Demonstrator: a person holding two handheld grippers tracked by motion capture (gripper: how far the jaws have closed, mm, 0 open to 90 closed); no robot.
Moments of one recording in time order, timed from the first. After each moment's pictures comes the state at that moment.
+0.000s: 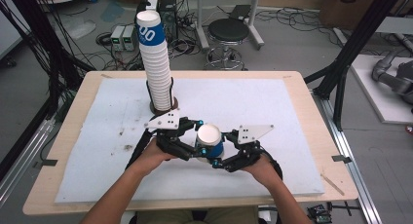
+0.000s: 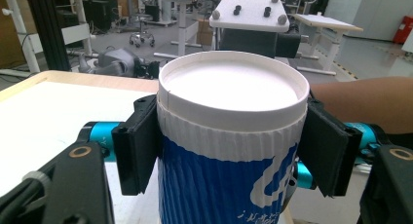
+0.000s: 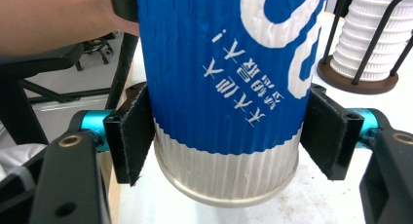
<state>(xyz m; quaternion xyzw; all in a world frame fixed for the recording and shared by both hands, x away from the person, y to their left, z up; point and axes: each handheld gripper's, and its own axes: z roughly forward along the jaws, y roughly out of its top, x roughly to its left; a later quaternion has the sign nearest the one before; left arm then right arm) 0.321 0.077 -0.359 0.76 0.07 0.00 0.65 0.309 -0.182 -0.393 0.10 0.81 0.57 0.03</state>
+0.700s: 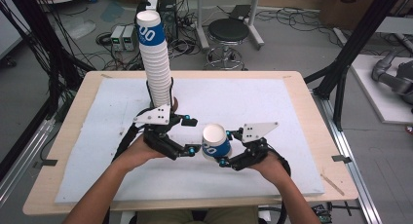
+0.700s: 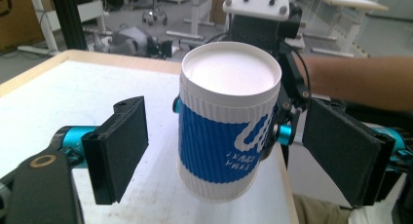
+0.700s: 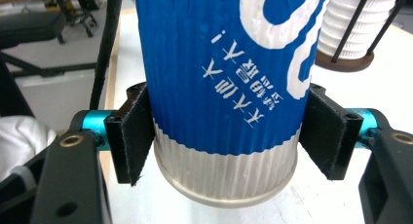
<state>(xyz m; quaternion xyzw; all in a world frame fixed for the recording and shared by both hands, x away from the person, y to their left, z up) 0.318 0.103 -0.335 0.79 0.08 0.01 0.60 0.311 -0.197 -0.382 0.10 0.85 0.52 0.05</state>
